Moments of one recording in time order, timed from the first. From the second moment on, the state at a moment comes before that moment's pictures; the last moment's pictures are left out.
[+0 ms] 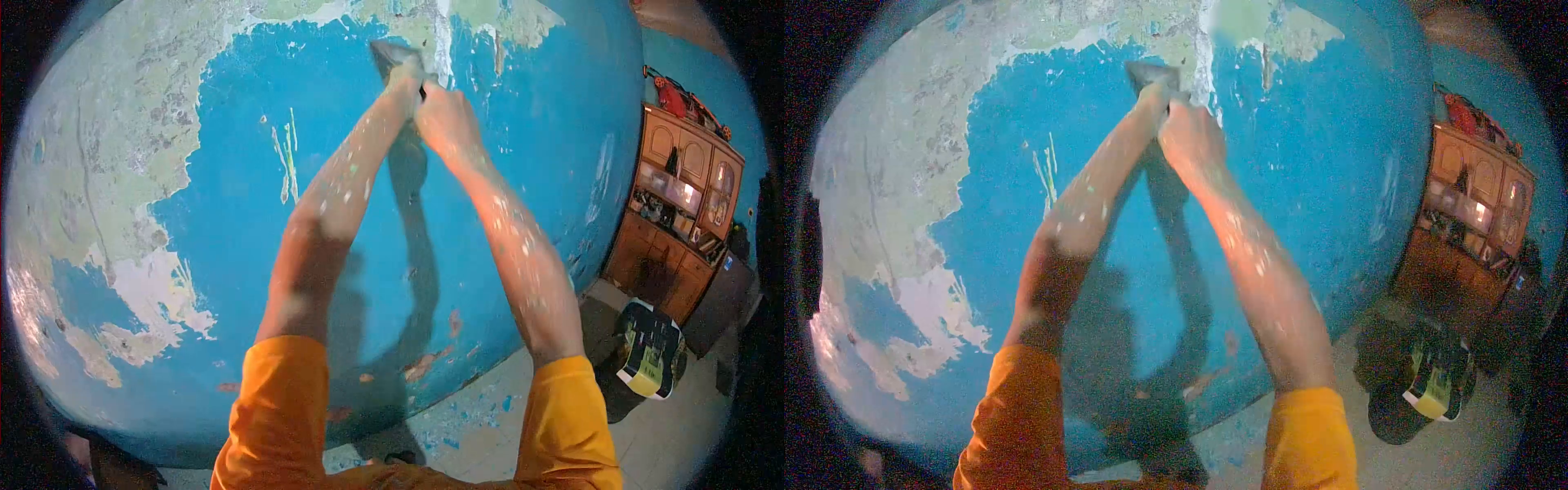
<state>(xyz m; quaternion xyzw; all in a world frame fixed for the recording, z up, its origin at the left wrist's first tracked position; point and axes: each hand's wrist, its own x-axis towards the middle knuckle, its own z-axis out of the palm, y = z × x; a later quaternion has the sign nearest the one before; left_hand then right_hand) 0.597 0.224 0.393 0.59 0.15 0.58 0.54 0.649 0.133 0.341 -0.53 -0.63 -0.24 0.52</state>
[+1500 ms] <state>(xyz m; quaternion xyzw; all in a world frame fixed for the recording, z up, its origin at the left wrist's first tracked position) 0.699 0.313 0.540 0.72 0.23 0.64 0.15 0.768 0.219 0.474 -0.51 -0.62 -0.36 0.47</state>
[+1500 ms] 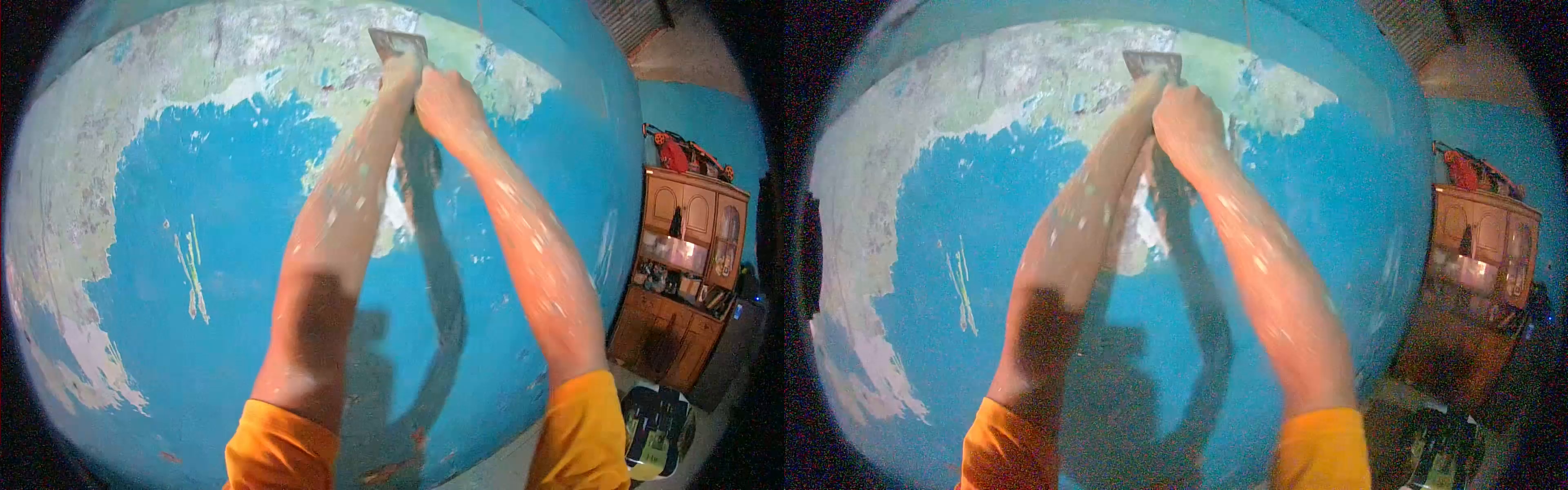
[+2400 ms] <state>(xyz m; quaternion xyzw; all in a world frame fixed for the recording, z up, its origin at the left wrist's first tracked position) 0.718 0.261 0.527 0.57 0.19 0.80 0.01 0.795 0.202 0.481 -0.46 -0.65 -0.32 0.51</state>
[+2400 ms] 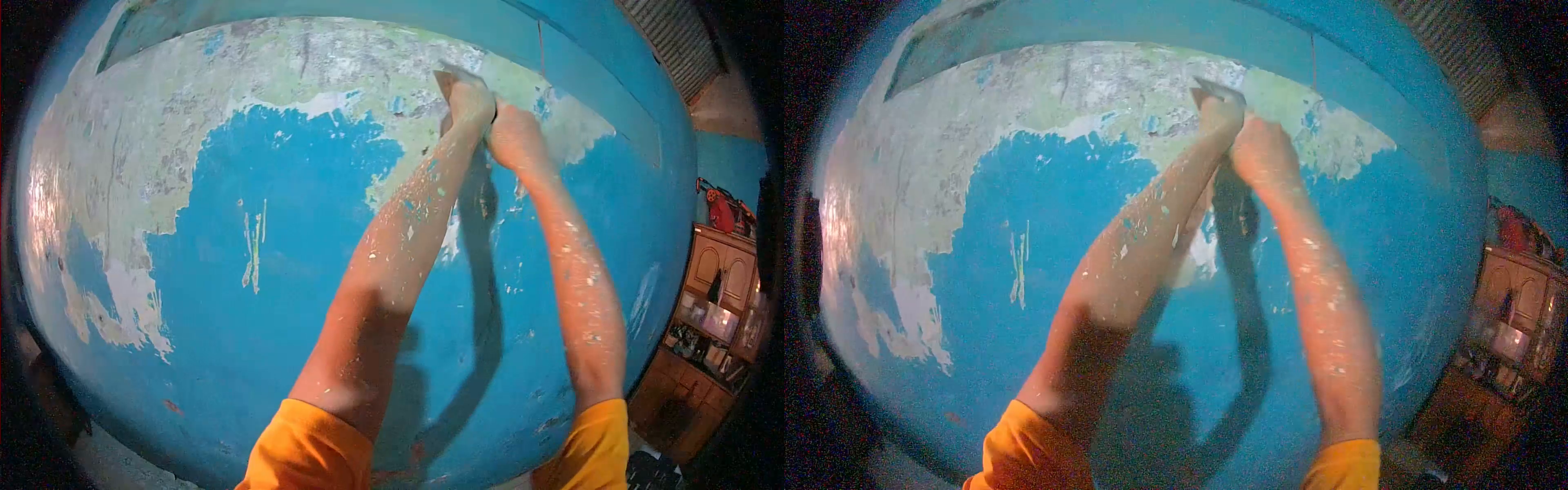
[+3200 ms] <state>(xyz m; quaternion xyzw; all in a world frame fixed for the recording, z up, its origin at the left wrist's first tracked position) 0.461 0.239 0.536 0.78 0.03 0.50 -0.38 0.624 0.245 0.751 -0.38 -0.48 -0.42 0.67</state>
